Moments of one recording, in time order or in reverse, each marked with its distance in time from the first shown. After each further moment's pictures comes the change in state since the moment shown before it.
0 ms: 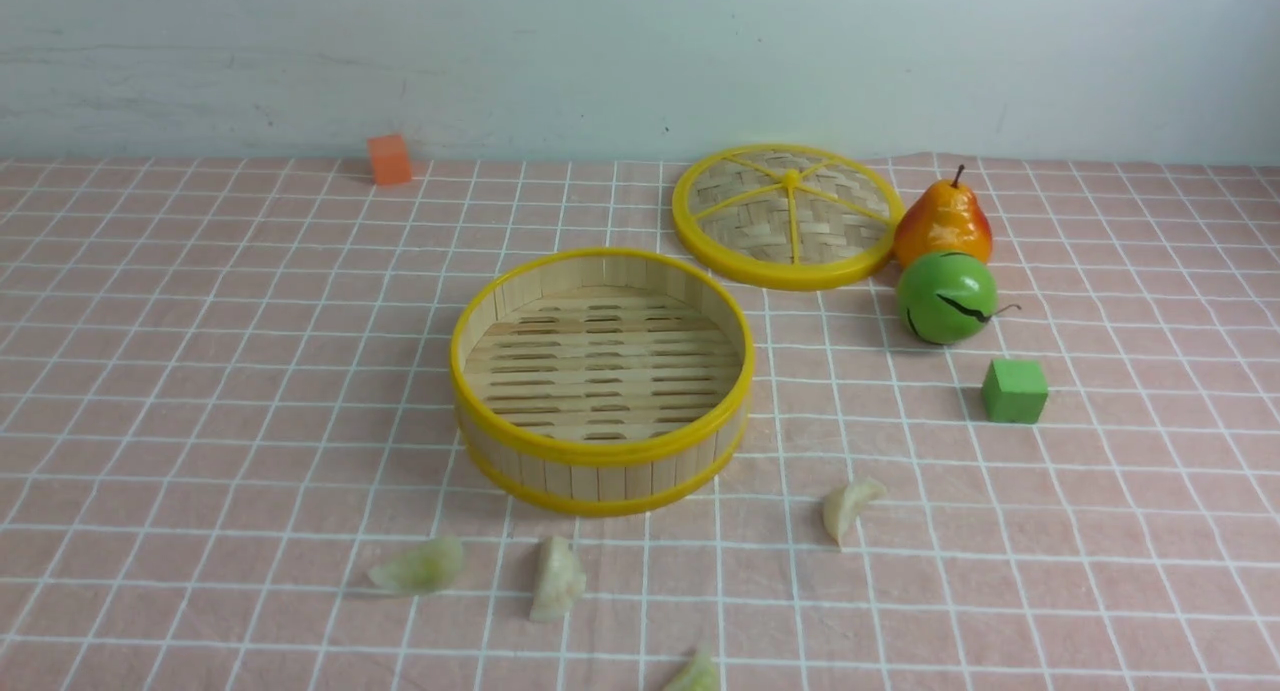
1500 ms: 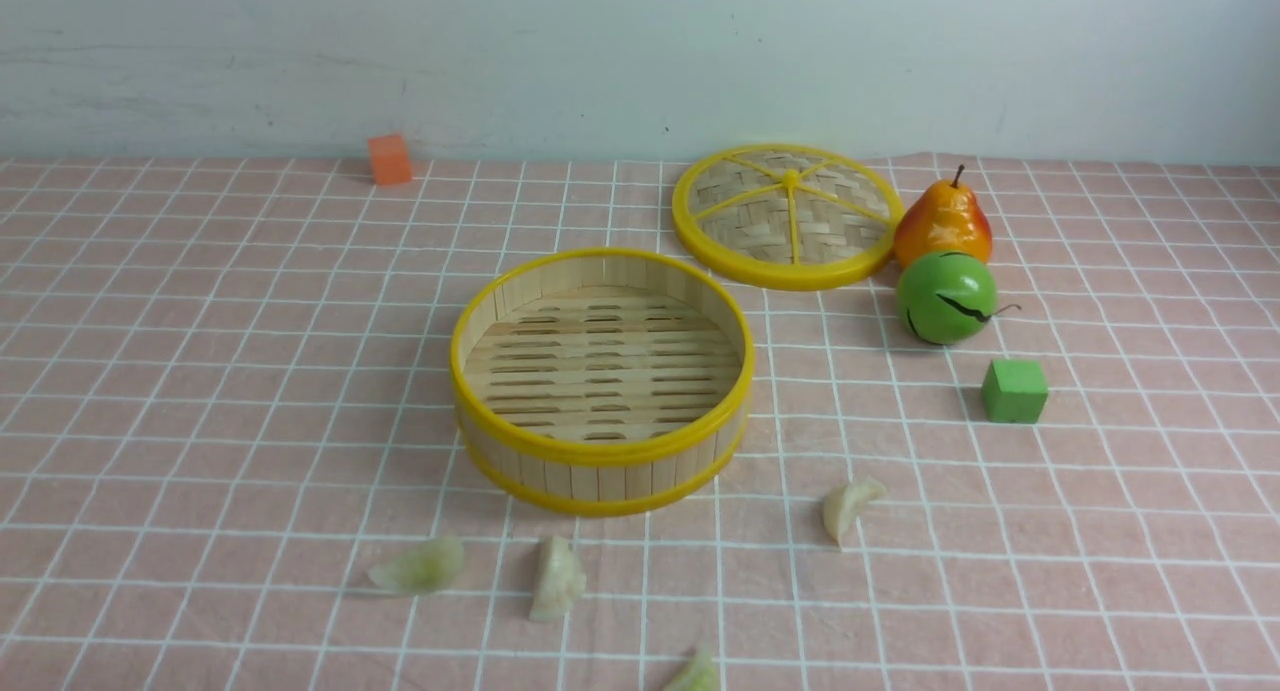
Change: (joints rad) right arm 0.000 0.000 0.000 0.003 -0.001 0.033; left arm 0.000 0.000 0.000 -0.099 -0.094 -0.061
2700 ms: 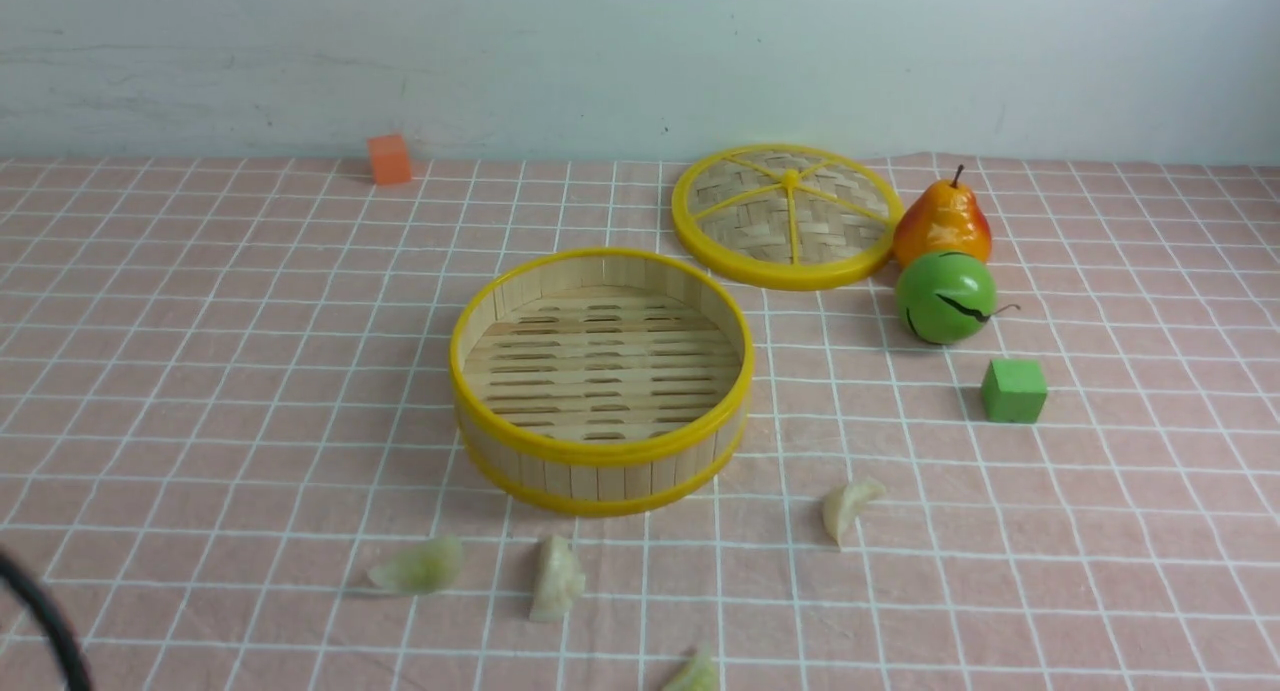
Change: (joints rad) right arm 0.004 0.328 -0.402 0.442 0.102 -0.131; left arm -0.003 0.460 -0.683 -0.167 0.580 -0.014
